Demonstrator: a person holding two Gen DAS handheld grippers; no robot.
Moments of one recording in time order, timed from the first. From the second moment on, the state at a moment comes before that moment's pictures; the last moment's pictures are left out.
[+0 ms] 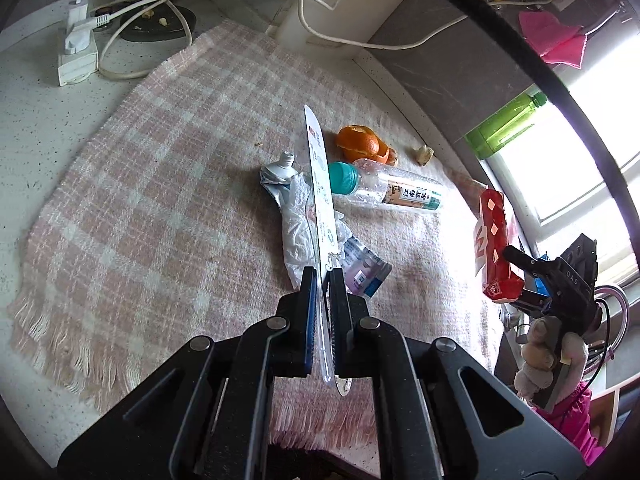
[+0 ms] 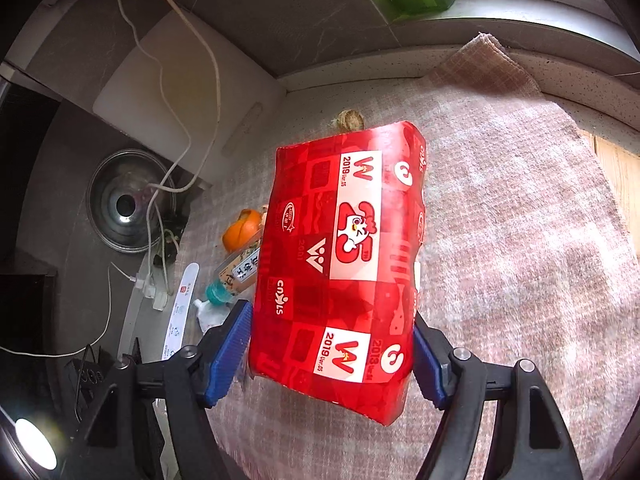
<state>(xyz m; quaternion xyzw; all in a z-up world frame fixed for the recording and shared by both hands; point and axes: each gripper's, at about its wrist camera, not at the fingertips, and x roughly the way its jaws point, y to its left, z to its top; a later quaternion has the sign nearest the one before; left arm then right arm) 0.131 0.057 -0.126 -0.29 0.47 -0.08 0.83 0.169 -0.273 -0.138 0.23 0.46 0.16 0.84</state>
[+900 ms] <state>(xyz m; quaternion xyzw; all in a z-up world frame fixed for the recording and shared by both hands) -0.038 0.066 -0.122 -0.25 0.49 -0.09 0.83 0.017 -0.161 -0.176 0.16 0.51 0.26 0.80</state>
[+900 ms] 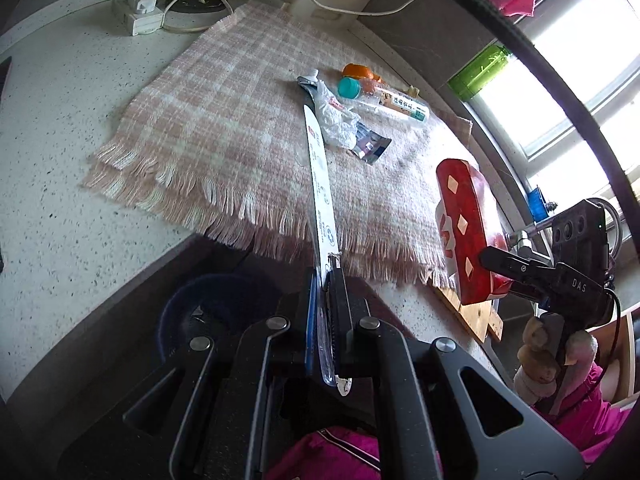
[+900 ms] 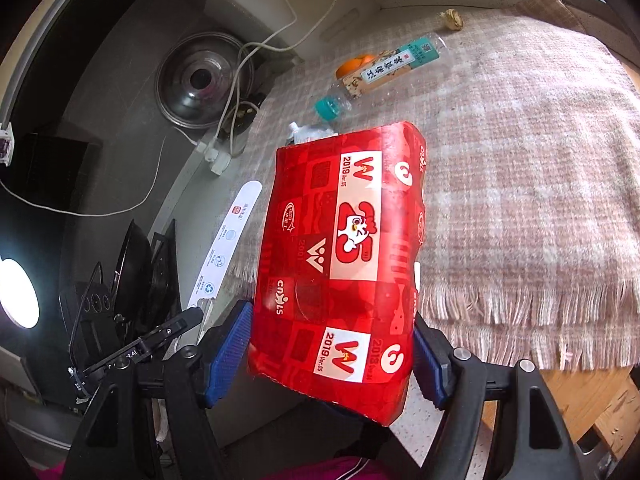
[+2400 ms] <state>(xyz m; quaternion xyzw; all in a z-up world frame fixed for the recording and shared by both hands) -0.112 0.070 -0.233 -0.25 0.62 -0.05 0.75 -0.070 -0.050 -0.305 0.04 0.60 0.27 0.75</state>
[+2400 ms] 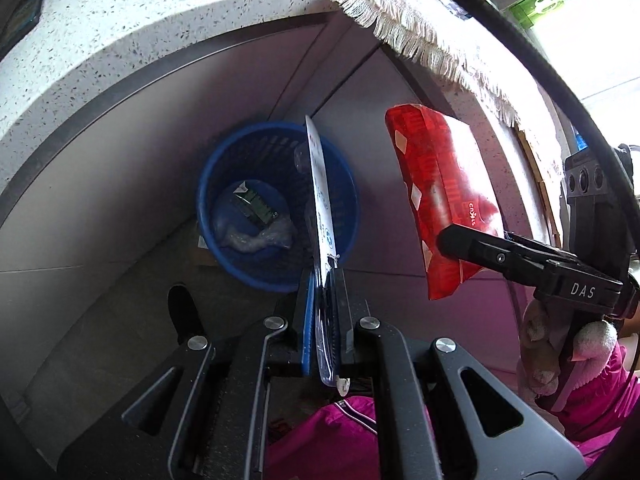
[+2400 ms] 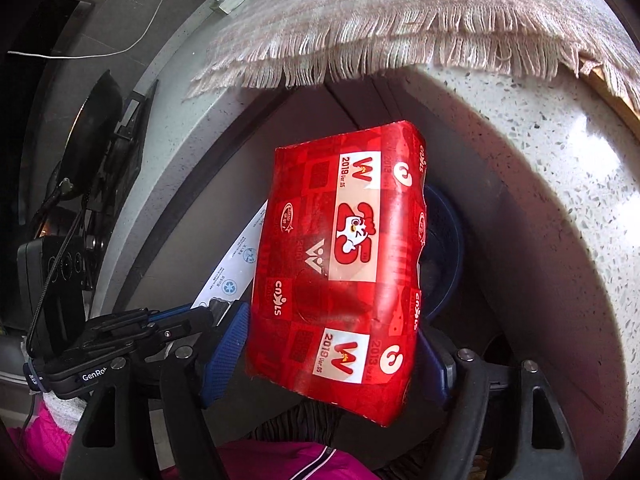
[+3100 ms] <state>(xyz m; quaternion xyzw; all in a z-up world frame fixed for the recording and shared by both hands) -0.080 0.070 -0.261 -0.23 0.62 -0.03 0.75 -0.050 -0.065 -0.320 0.05 0.61 0.26 0.75</state>
